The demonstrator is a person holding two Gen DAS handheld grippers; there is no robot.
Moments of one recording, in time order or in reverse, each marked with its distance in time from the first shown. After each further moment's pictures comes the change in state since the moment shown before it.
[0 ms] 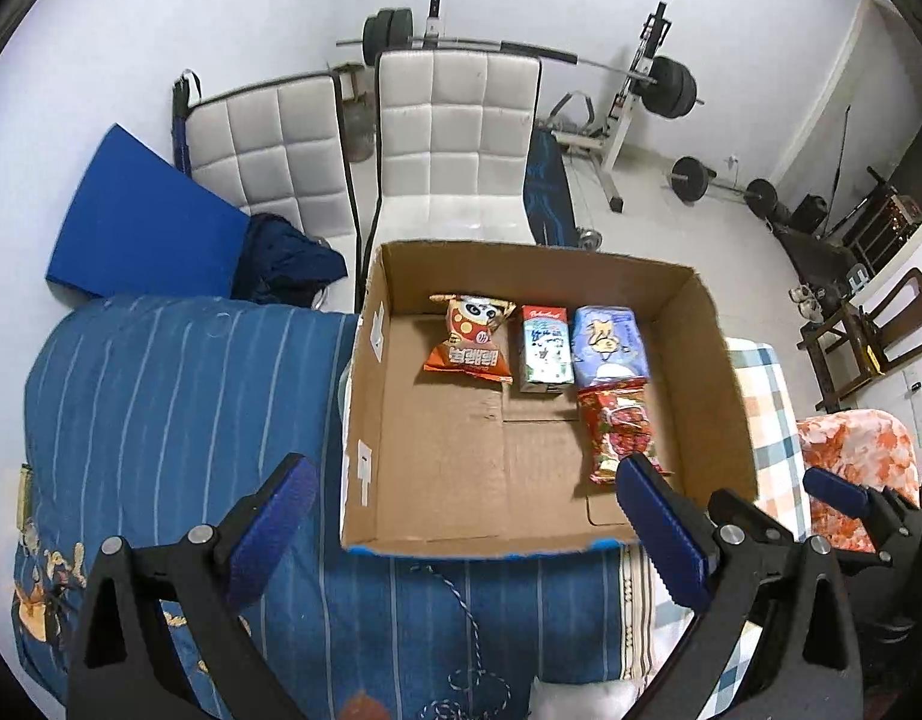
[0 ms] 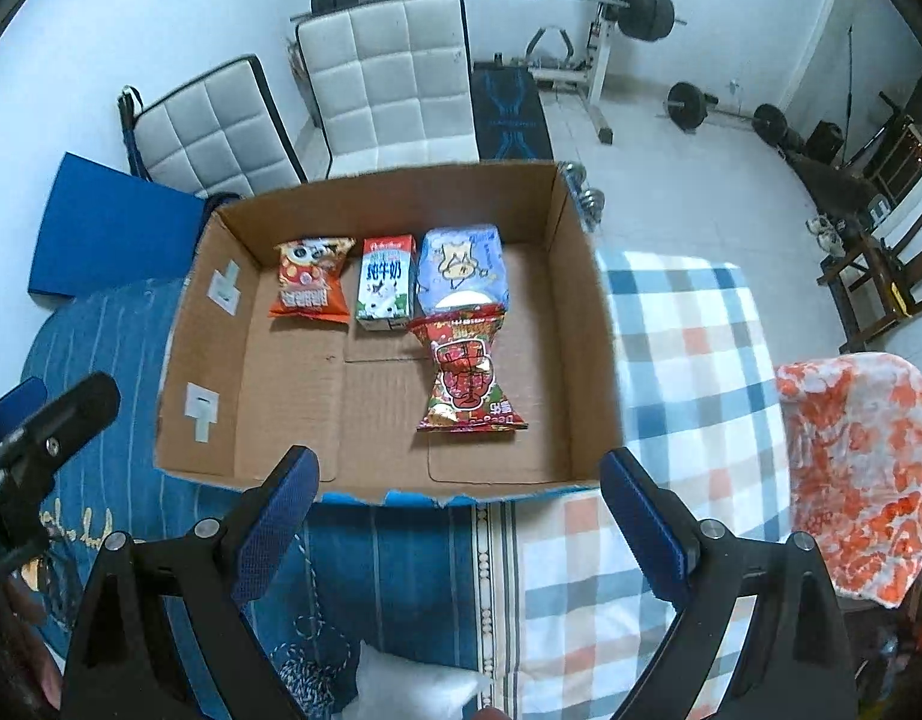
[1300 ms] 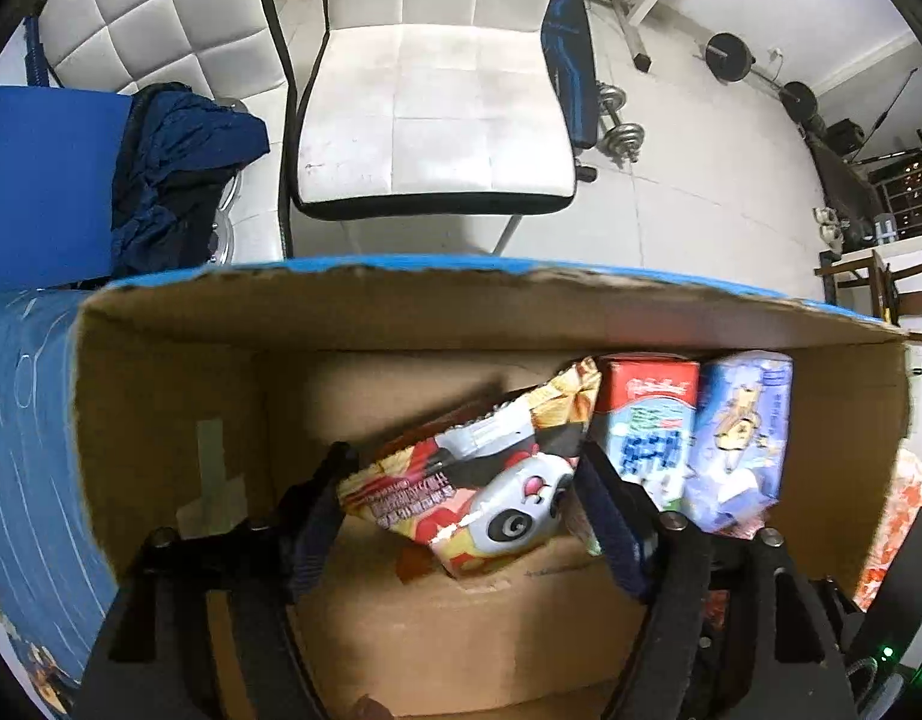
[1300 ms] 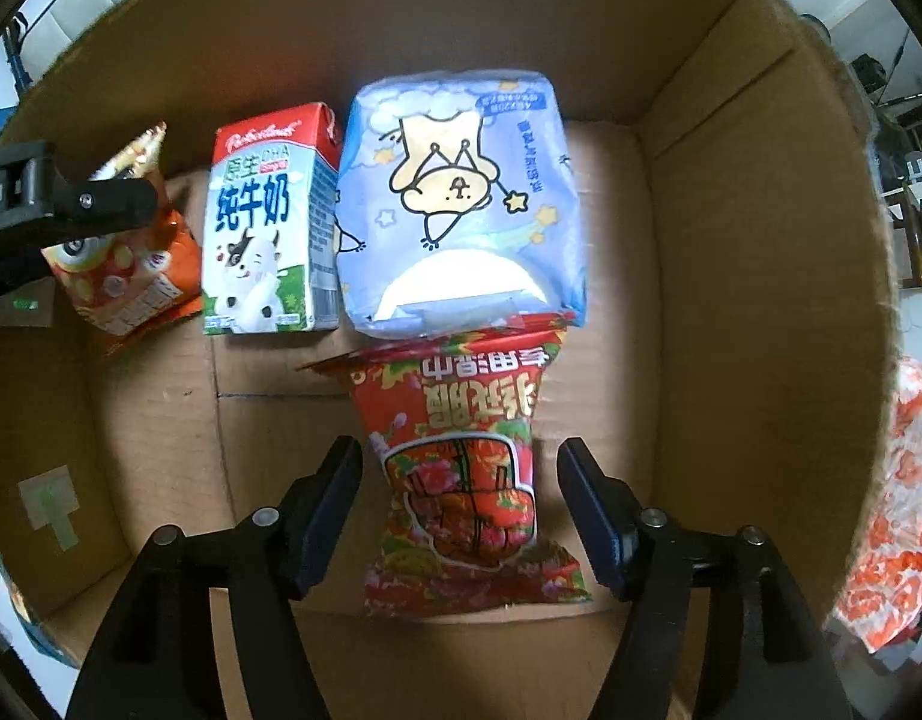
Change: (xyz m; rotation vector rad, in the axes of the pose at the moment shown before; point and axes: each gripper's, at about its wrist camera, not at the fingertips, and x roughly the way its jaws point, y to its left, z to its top) left arm 0.248 0.012 0.103 -0.025 0.451 -0.065; right arm 0.230 0.008 0.074 -0.012 0.413 -0.049
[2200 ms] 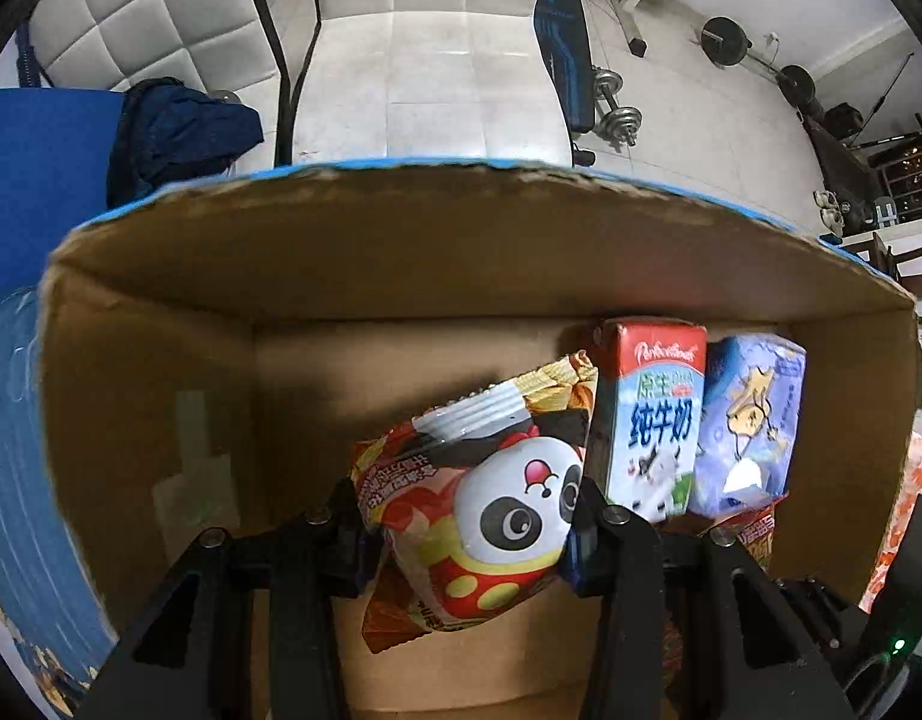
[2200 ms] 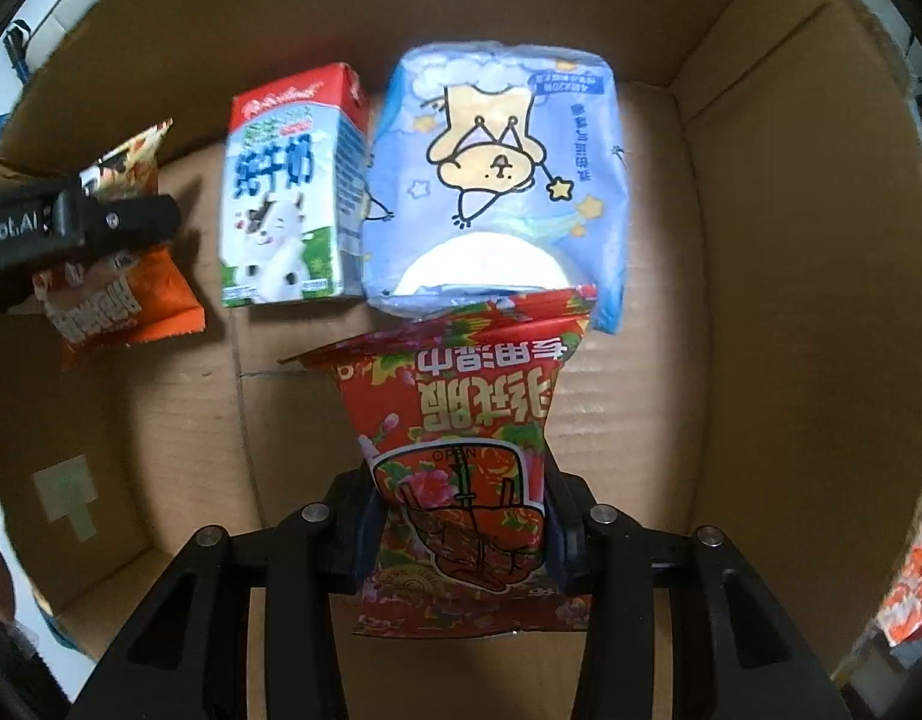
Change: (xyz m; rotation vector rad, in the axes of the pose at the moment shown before) left arm 0.015 -0.010 0.001 0.023 0.020 0.001; right arm 0.023 0.001 -0.008 0.010 0.054 0.057
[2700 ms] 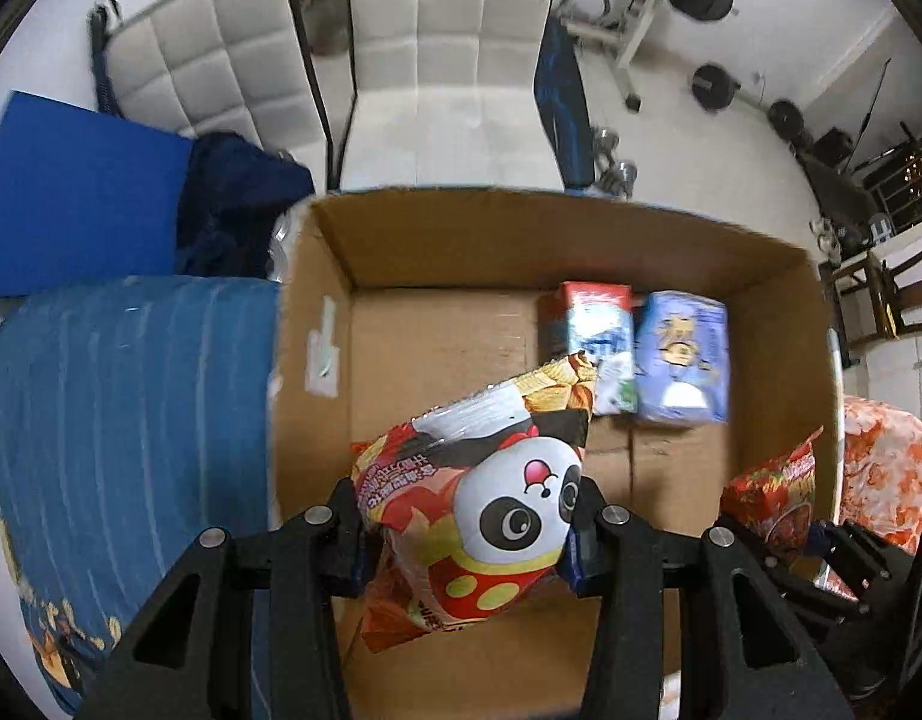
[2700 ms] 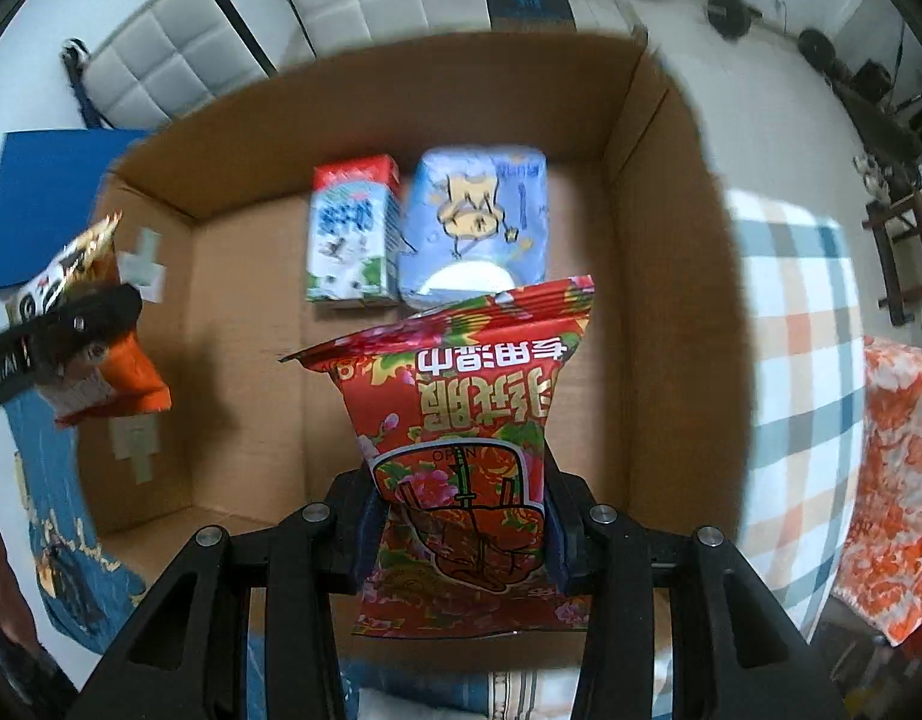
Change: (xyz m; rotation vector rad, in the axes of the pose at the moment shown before) left arm -0.091 -0.005 -0.072 0.005 -0.190 0.055; right arm -0.074 -0.012 -0.037 -0.010 -0.135 0.050
